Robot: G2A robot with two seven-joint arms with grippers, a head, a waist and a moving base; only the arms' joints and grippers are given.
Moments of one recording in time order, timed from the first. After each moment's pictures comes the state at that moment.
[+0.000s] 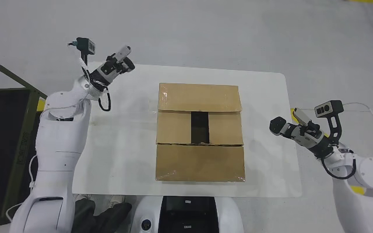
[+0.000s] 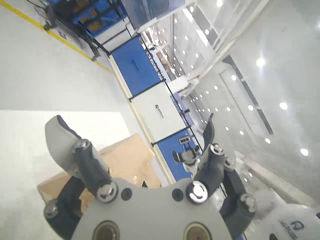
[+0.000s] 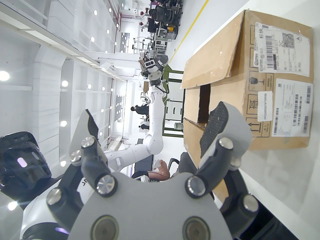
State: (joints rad) left arm 1.01 -1.07 -1.51 -1.37 -0.30 -0.40 -0.84; right arm -1.60 -1.02 1.75 -1.81 0.63 -0.11 0.97
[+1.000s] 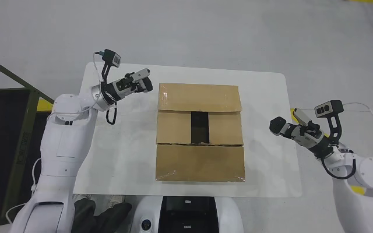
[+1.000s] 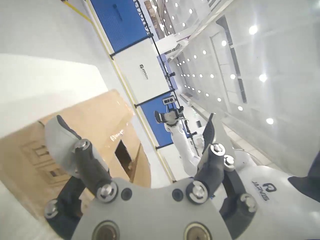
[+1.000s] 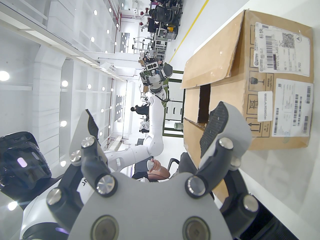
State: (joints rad) left arm 1.06 -1.06 -1.47 -1.45 -0.47 -0.27 -1.11; right arm -1.60 -1.02 1.75 -1.81 0.63 -0.11 0.97
